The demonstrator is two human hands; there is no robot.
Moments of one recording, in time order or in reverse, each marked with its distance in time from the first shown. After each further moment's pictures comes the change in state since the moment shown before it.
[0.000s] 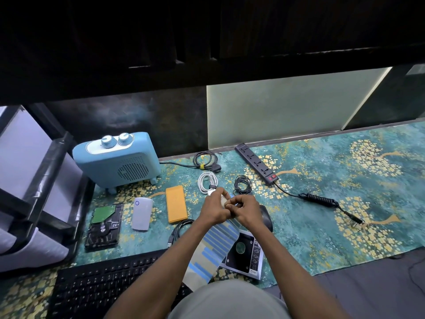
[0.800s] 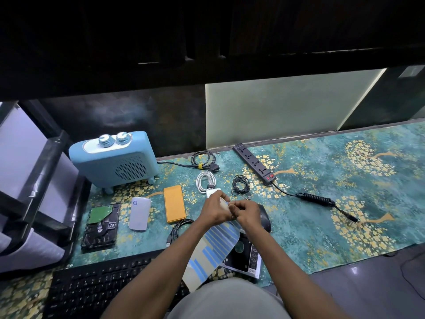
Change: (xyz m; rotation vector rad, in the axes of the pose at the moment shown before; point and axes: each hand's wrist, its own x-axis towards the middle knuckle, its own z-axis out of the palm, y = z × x) left_hand -0.005 0.002 0.000 -0.010 -0.054 -0.037; right_hand -0.008 0.006 0.012 0.320 0.088 0.222
